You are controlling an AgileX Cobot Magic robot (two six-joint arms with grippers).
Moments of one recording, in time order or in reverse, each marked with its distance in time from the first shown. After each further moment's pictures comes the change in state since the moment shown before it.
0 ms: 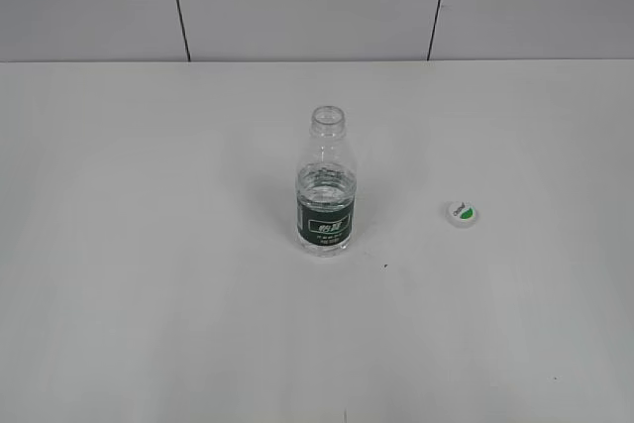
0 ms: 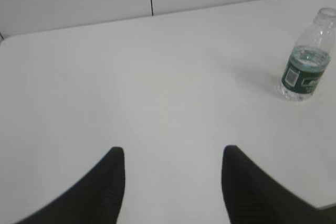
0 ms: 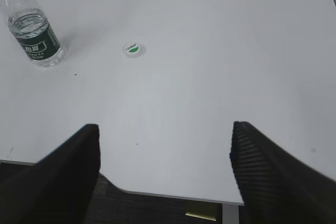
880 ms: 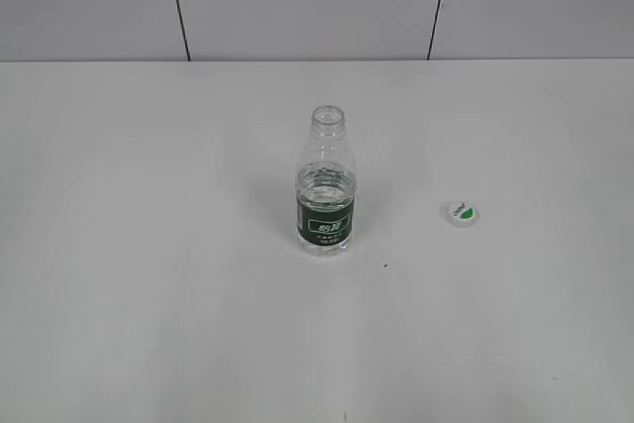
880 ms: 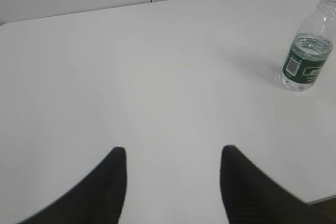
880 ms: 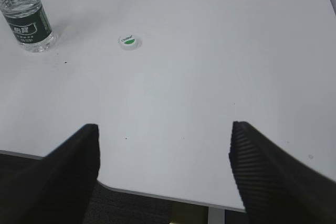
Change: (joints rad) left arm 0.000 -0.001 0.011 0.005 0.019 -0.004; right arm 0.000 -0.133 0.126 -0.003 -0.033 -0.073
